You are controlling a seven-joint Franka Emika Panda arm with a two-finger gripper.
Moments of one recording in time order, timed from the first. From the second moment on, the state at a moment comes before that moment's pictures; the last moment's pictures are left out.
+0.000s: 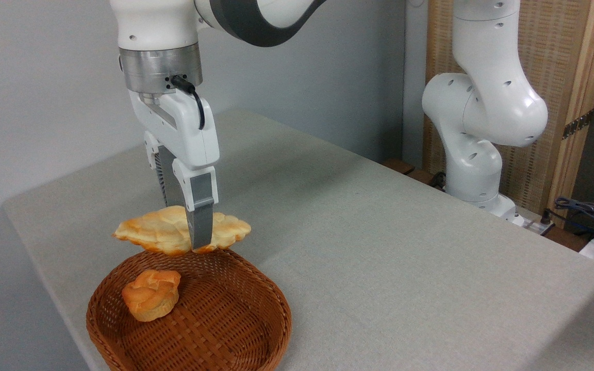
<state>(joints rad) -0.02 0.09 -0.06 -1.63 0.01 1.87 0.80</state>
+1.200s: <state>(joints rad) 0.01 0.03 -0.02 -1.60 -0.10 1.69 0.69</state>
